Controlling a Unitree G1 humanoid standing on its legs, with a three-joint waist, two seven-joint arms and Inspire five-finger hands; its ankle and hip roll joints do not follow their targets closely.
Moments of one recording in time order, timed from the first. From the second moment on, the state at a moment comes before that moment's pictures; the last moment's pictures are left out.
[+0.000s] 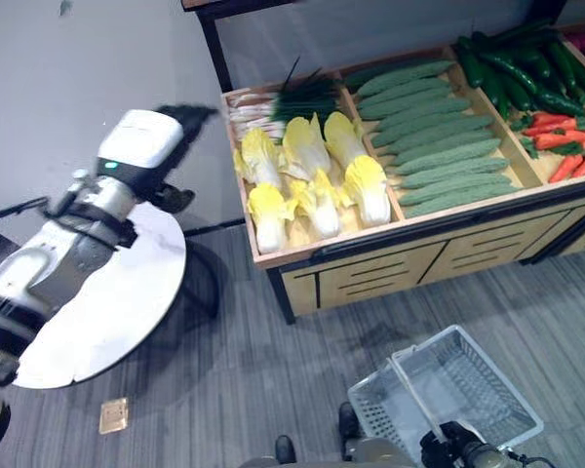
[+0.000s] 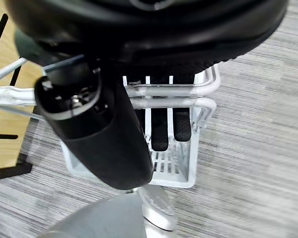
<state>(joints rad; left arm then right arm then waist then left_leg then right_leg) -0.70 1.14 -0.65 0.27 0.45 -0.17 0.24 -0.03 -0.44 0.32 1.23 -0.05 -0.06 0.02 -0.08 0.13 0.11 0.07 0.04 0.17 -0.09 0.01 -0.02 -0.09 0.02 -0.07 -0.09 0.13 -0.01</state>
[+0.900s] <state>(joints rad) -1.12 0.88 -1.03 0.79 0.55 -0.11 0.29 -0.18 -0.48 0.40 1.25 -0.07 -0.06 -0.03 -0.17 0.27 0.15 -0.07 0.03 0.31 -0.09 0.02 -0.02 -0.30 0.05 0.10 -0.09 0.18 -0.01</state>
